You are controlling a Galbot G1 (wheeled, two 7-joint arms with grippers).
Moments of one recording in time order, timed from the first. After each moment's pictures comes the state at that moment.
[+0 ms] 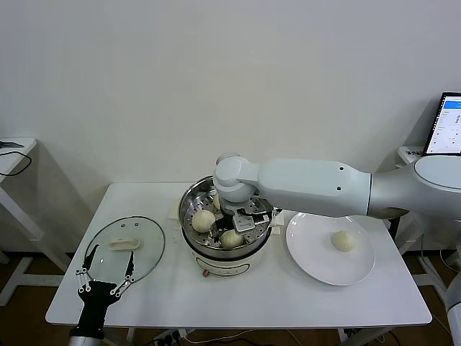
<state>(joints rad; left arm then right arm) 1.76 -1.29 -0.66 -2.02 0.14 -0.35 -0.14 0.48 1.22 -1.26 1.48 -0.40 0.64 -1.14</state>
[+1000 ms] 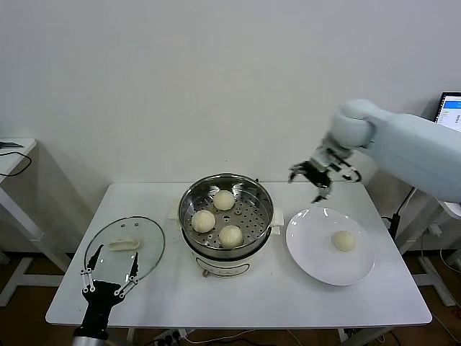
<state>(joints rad) 1.76 -1.29 -0.65 -2.03 0.15 -0.35 -0.12 0.53 0.72 -1.17 1.27 0.08 0.11 -1.21</state>
